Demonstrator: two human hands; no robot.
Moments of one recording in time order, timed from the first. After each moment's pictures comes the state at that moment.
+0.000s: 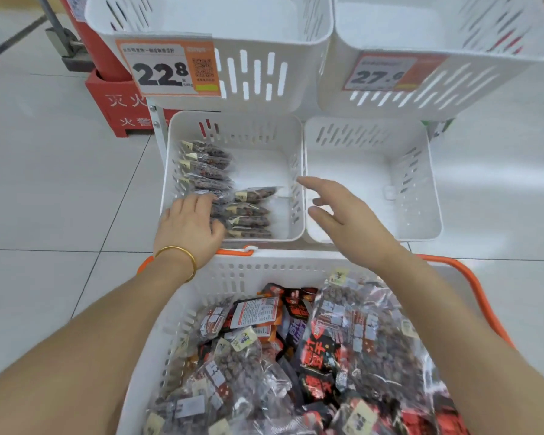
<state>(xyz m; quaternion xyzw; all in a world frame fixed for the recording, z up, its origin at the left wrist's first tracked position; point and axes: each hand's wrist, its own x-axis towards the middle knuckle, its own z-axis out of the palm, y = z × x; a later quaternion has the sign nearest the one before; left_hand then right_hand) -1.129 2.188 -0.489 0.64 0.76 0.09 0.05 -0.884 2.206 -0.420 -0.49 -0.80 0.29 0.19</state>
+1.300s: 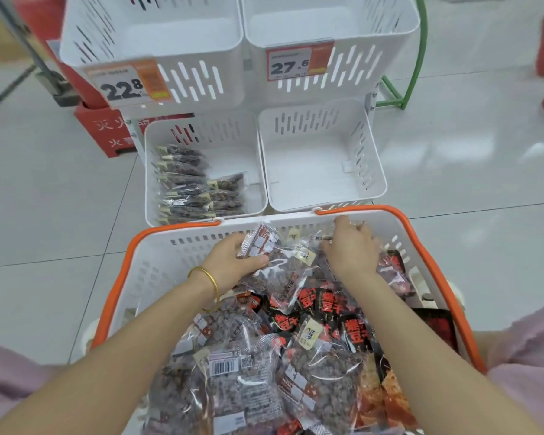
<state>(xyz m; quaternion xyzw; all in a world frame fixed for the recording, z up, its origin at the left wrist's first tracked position) -1.020 2.088 -0.465 0.53 0.65 0.22 0.49 -0.812 2.118 -0.479 -0.76 -0.63 0.12 0.06</state>
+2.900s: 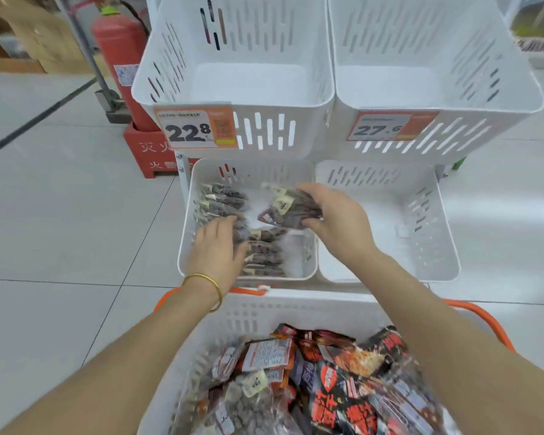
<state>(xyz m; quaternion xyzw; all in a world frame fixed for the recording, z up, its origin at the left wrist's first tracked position) -1.108 2.192 -0.463 0.62 0.75 0.21 0.09 -0.911 2.251 -0.412 -0.50 -0.81 0.13 0.27</state>
